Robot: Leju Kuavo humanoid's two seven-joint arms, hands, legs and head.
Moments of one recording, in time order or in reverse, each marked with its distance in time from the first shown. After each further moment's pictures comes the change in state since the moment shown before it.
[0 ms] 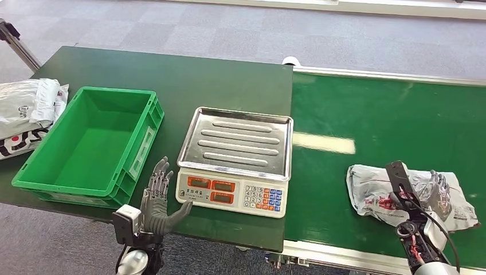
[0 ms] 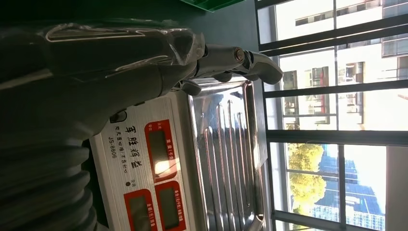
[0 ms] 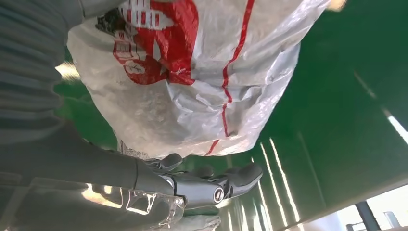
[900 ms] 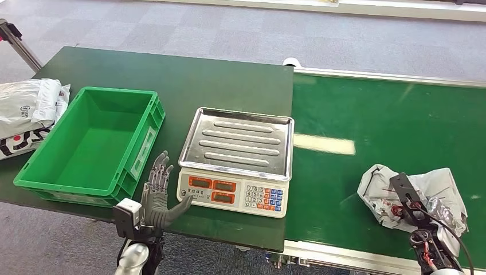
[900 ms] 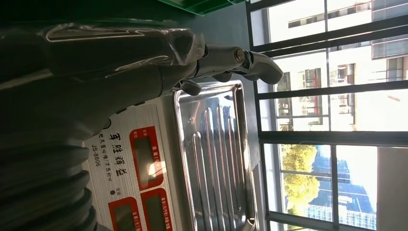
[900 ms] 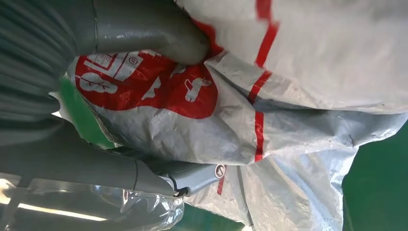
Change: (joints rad) left arm -0.041 -0.010 0.025 0.018 -0.018 -0.016 0.000; right arm 0.015 -0.028 -0.152 0.031 0.121 0.275 0.068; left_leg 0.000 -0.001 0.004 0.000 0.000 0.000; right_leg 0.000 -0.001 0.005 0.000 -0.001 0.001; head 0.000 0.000
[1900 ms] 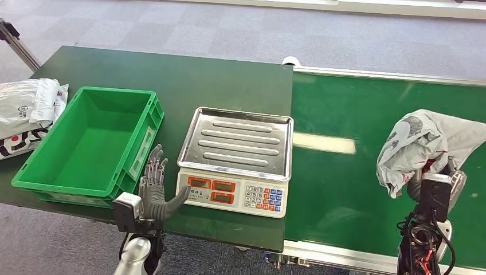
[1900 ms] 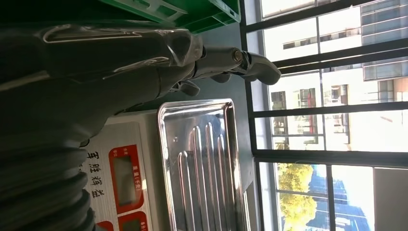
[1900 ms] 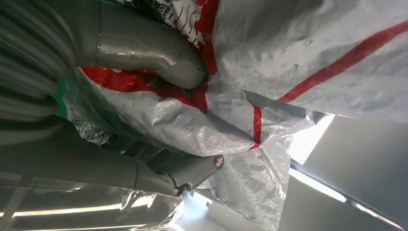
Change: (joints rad) left arm -0.040 -0.013 0.001 0.002 0.002 0.084 0.000; right arm 0.220 0.248 -0.193 -0.705 -0.462 -0.074 -0.860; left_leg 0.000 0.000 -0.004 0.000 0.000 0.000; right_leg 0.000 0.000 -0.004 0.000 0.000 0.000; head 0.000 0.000
